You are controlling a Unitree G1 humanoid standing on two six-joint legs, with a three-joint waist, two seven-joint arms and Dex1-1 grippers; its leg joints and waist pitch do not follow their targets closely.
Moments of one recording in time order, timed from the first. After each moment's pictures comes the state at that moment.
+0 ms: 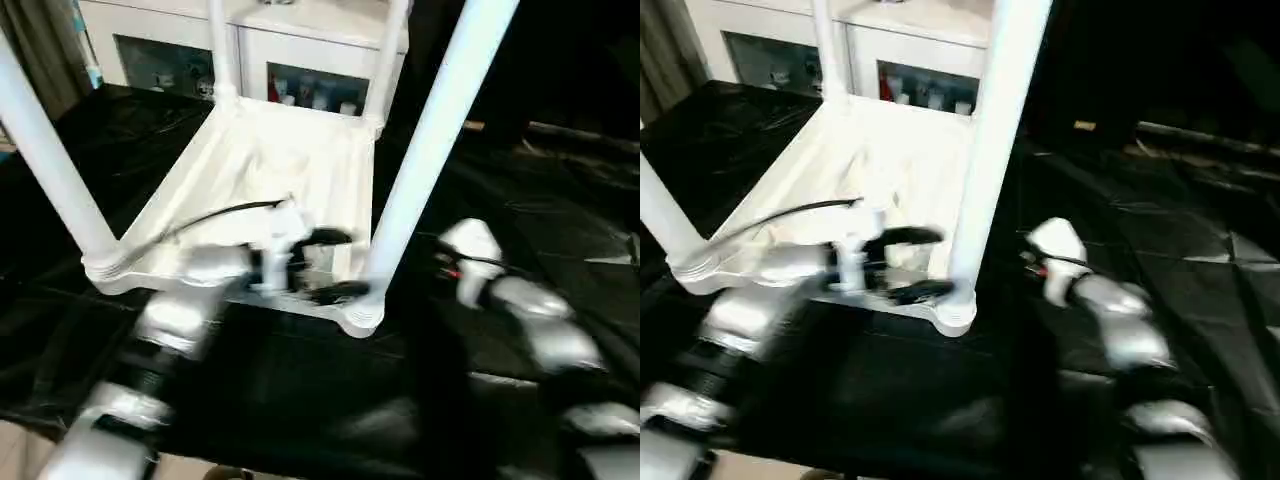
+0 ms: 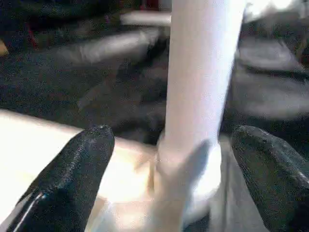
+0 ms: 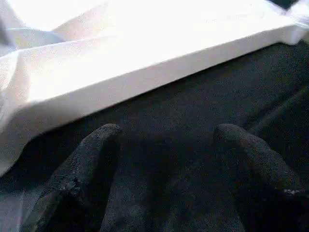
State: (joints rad) left arm -0.59 0.38 -0.25 0.48 -0.24 0.03 -1.20; right arm -0.41 -0.47 0.03 0.57 0.09 -0.07 0.85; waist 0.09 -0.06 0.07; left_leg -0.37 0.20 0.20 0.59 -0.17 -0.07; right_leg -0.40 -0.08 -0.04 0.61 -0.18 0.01
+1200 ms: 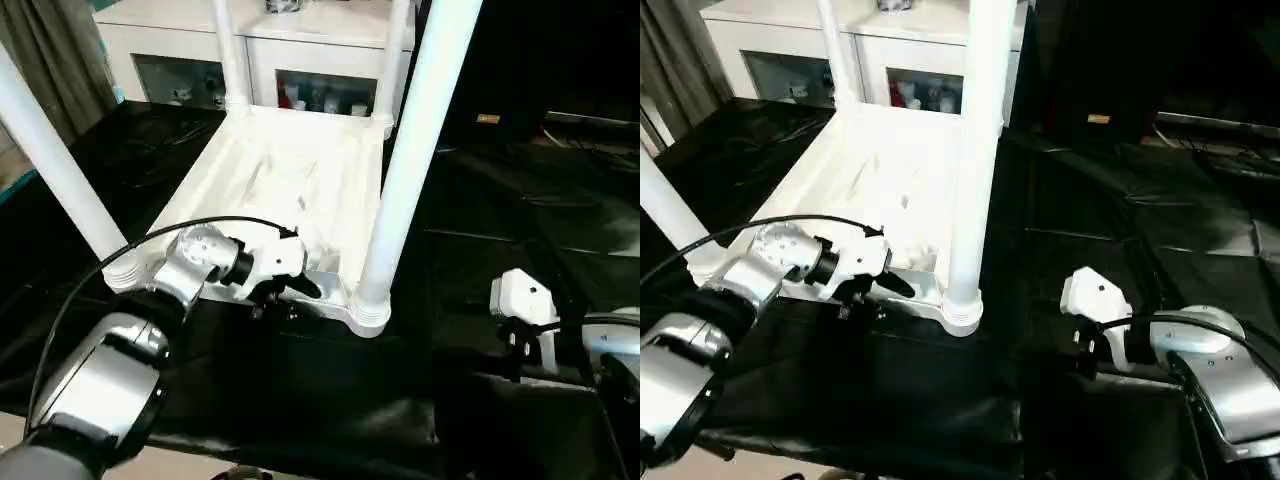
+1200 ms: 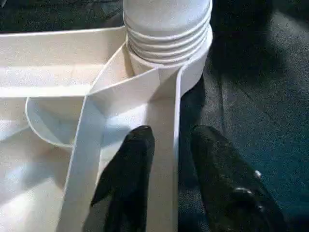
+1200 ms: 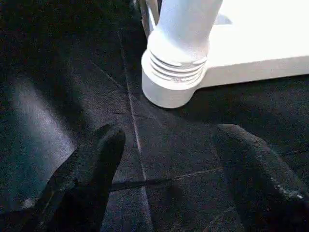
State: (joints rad) left arm -0.88 0.35 -0.41 1.08 0.06 -0.36 -1.35; right arm -0.08 -0.75 0.07 -0.14 0.22 0.30 1.10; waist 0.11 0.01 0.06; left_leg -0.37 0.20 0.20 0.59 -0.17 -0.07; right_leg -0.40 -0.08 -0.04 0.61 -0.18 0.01
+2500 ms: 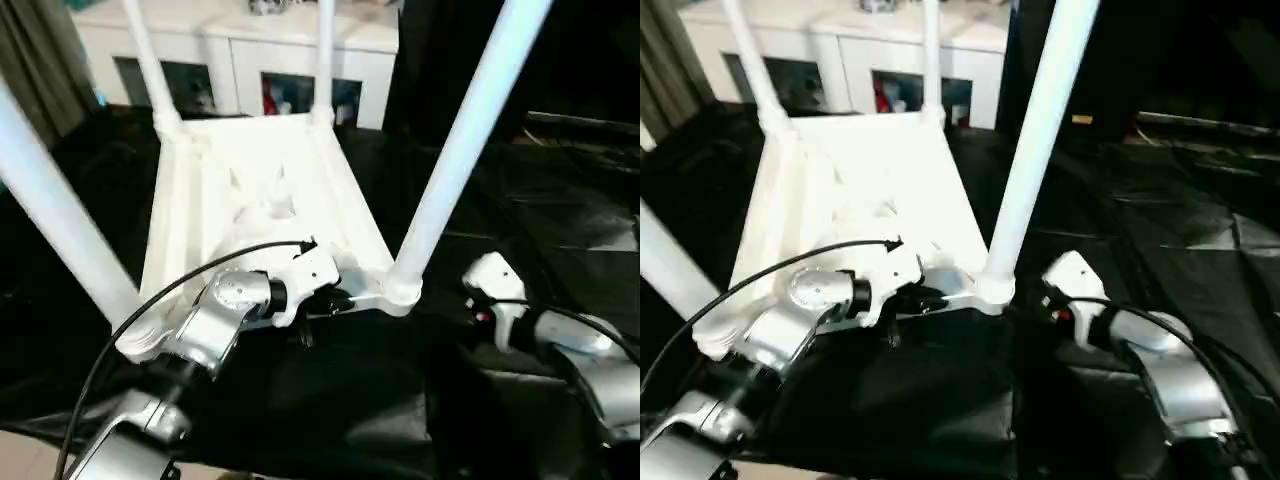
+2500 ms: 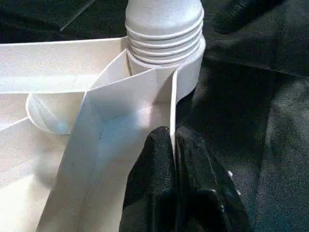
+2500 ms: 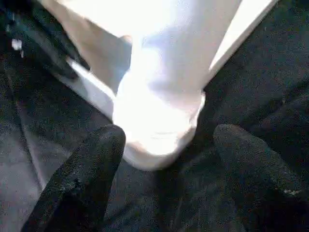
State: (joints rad) left arm -0.52 0.23 -0.32 0.44 0.09 0.13 -0.99; right arm -0.19 -0.52 0.08 0.10 0.16 0.25 0.81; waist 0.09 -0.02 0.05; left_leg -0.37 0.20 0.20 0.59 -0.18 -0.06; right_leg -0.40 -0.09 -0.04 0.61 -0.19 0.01
